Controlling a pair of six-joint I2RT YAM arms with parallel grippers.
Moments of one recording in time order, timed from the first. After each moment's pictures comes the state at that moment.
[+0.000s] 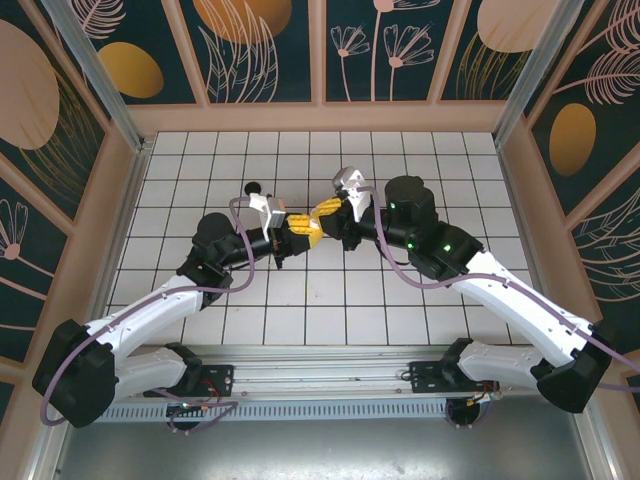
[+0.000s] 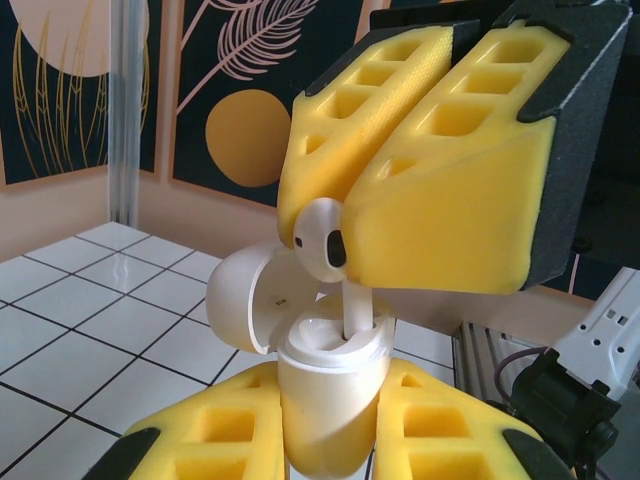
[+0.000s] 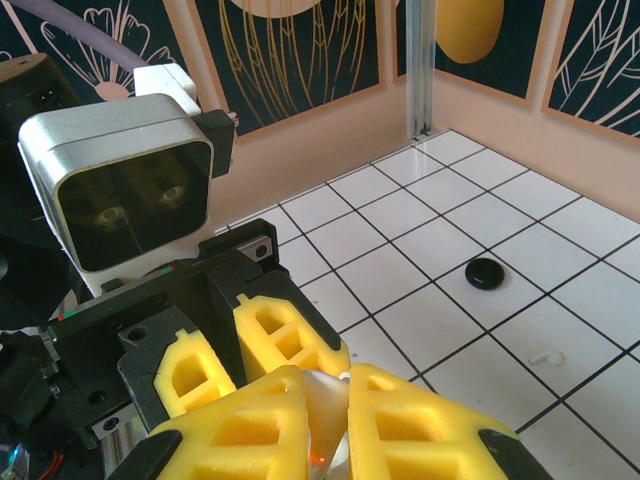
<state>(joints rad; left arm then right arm) -0.62 1.15 0.63 0.62 0.70 -0.29 0.83 1.13 1.14 -0.27 -0.31 0.04</state>
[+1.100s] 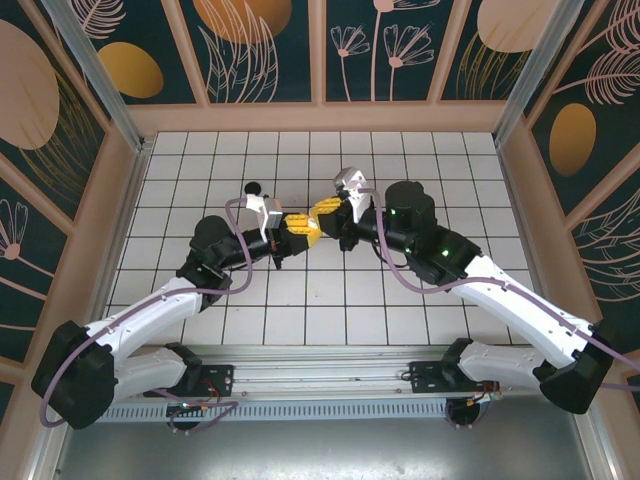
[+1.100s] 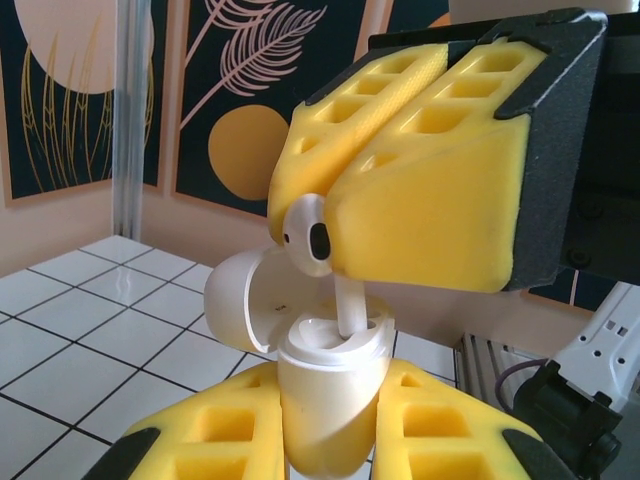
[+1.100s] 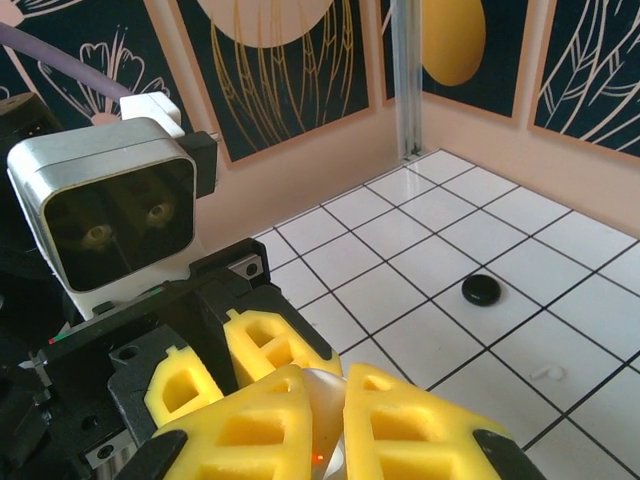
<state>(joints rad) -0.62 1.14 0.61 0.67 0.69 -0.31 0.85 1.11 1.09 -0.19 -0.26 0.09</state>
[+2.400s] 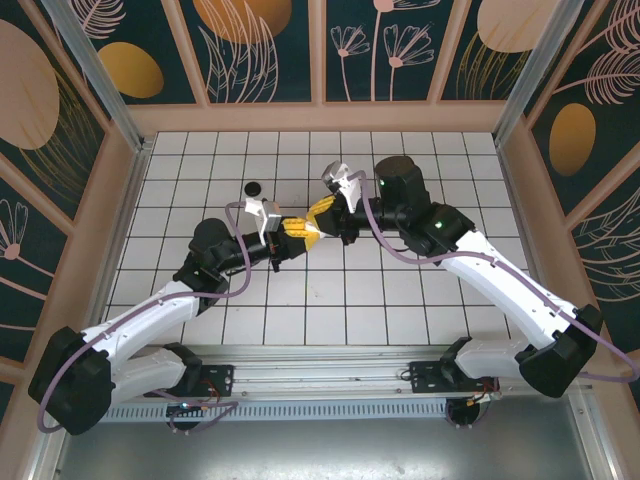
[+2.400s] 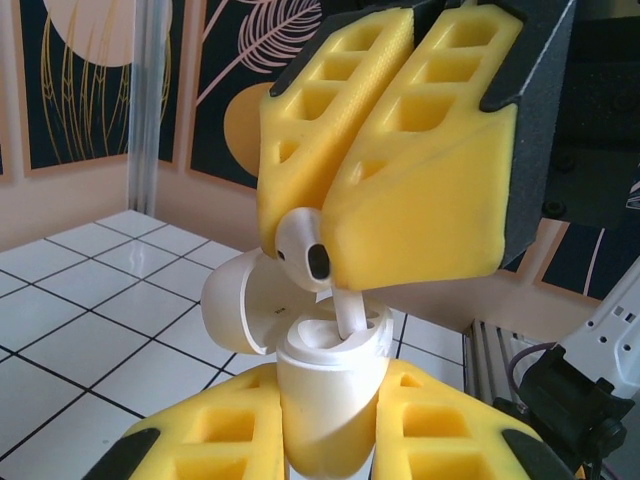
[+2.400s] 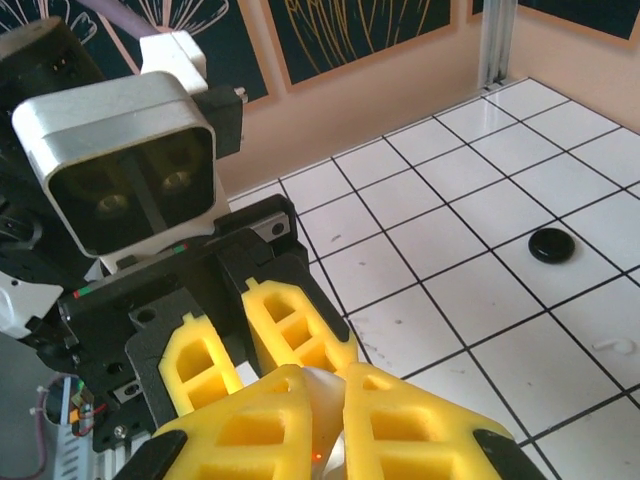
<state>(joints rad) -0.61 1.10 0.58 0.61 0.67 -0.29 0.75 1.24 1.25 -0.41 -0.52 -0.03</state>
